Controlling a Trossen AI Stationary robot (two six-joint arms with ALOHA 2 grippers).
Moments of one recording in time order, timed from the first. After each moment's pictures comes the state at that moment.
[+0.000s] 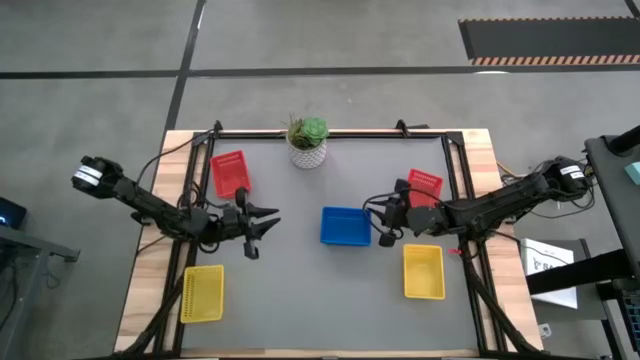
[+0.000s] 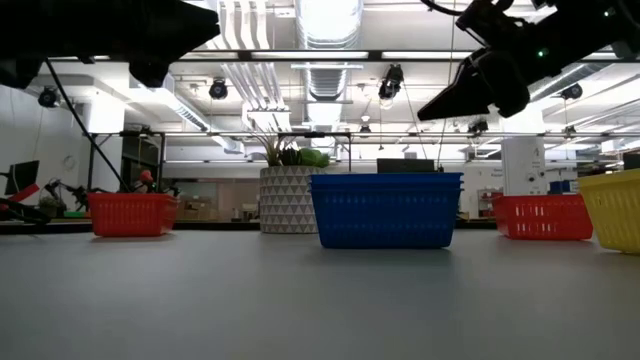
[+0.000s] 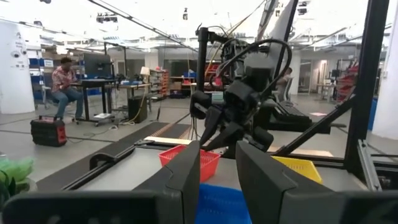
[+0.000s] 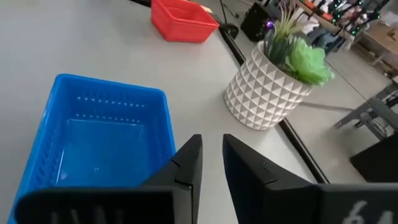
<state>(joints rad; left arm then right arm) -0.37 1.07 0.21 1.12 -0.59 0.08 0.21 1.17 0.50 0.21 0.61 -0.17</state>
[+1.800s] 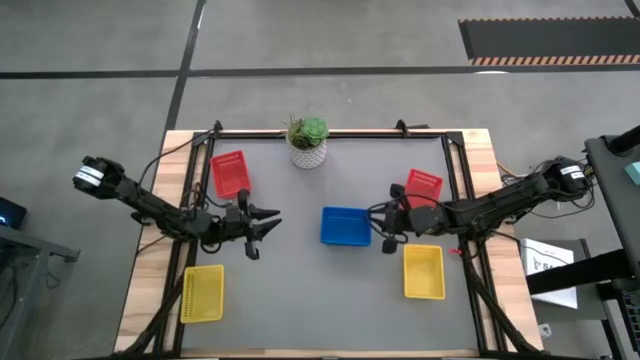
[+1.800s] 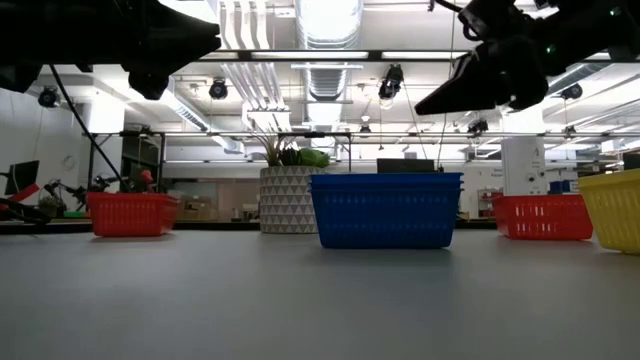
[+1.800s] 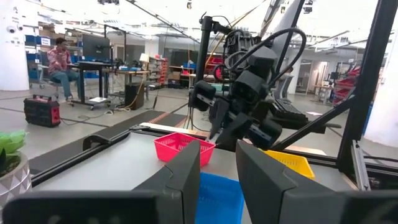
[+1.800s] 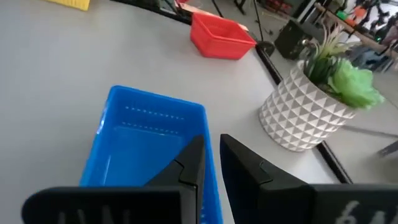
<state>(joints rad) -0.37 1.09 0.20 1.11 -0.60 -0.02 0.21 1.16 0.48 0.28 0.45 -0.21</state>
